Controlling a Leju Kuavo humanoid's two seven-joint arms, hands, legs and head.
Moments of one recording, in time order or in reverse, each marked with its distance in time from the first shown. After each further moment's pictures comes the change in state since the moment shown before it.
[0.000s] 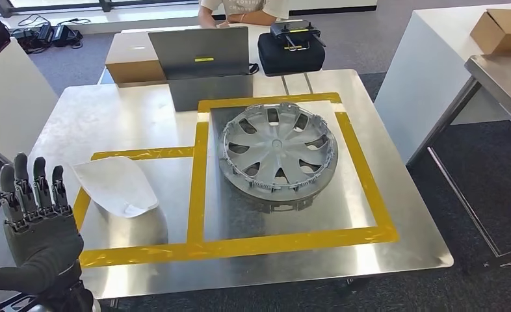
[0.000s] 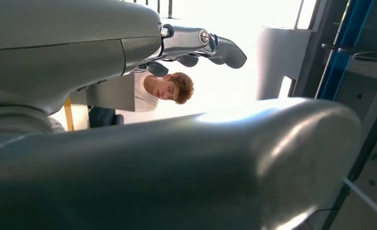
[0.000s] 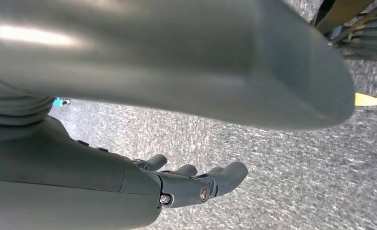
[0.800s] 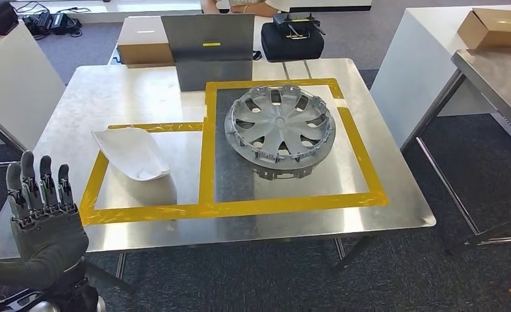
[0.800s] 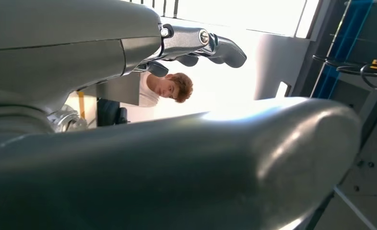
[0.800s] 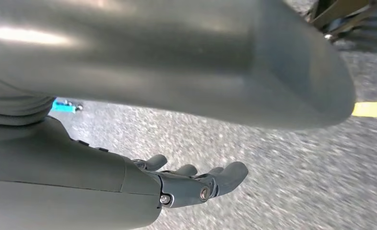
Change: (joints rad) left arm -0.019 -0.012 -0.015 0.028 -0.010 0.000 0.001; right arm 0.002 -0.001 -0.006 0.000 -0.004 0.001 0.014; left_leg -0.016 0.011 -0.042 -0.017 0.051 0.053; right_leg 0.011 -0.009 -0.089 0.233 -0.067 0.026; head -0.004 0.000
